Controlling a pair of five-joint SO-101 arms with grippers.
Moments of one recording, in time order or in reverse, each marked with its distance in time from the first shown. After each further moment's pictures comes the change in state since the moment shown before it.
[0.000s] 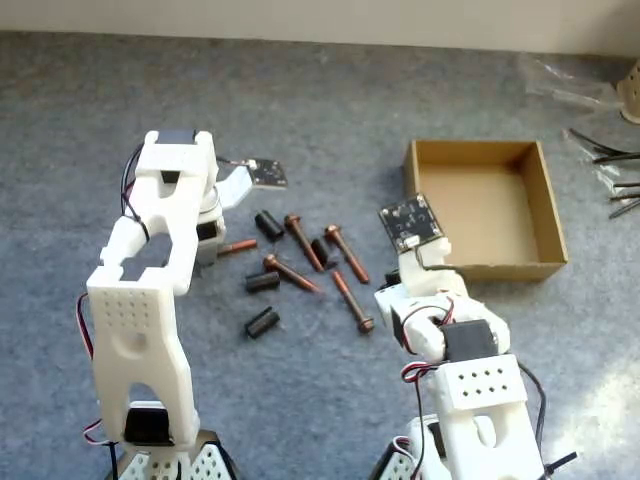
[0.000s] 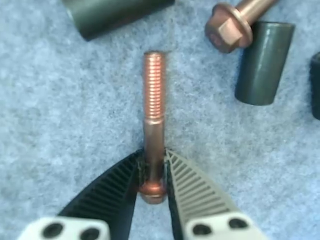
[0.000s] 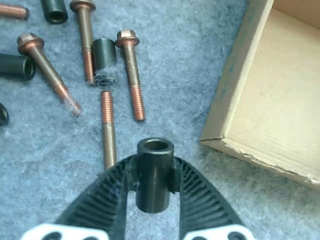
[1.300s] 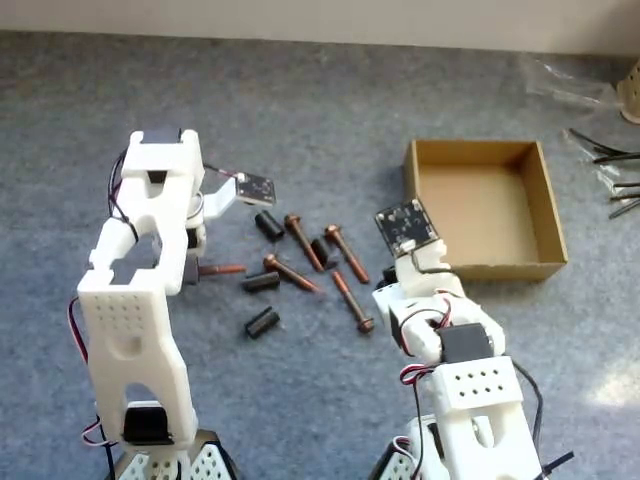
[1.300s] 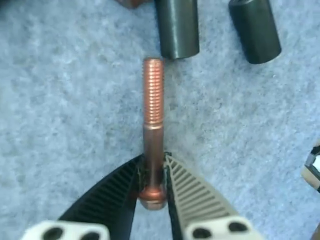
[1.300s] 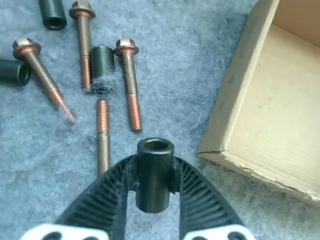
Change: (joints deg) left arm -0.4 -3.2 2.0 7.6 -13.6; right arm 0.0 0.0 3.8 -6.8 1.8
